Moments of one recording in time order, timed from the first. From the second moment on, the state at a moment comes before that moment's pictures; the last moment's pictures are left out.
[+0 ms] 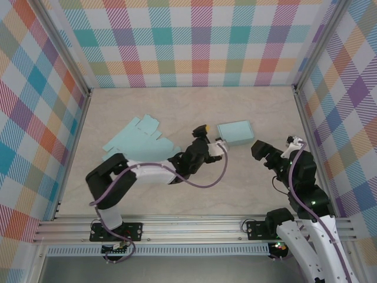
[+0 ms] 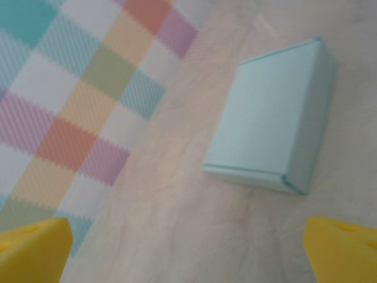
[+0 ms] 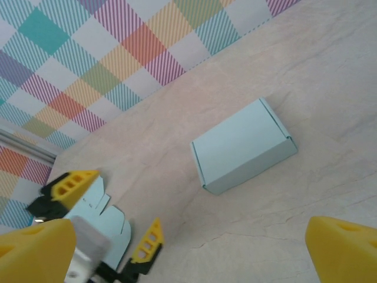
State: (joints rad) left arm -0.99 1.74 0.94 0.52 -0.48 0.65; right arm 0.26 0.47 0.73 -0.63 0.00 0.65
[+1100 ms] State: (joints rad) left arm -0.66 0.78 0.50 -0.48 -0.68 -0.87; right arm 0.69 1.64 1.18 -0.40 -0.13 0.51
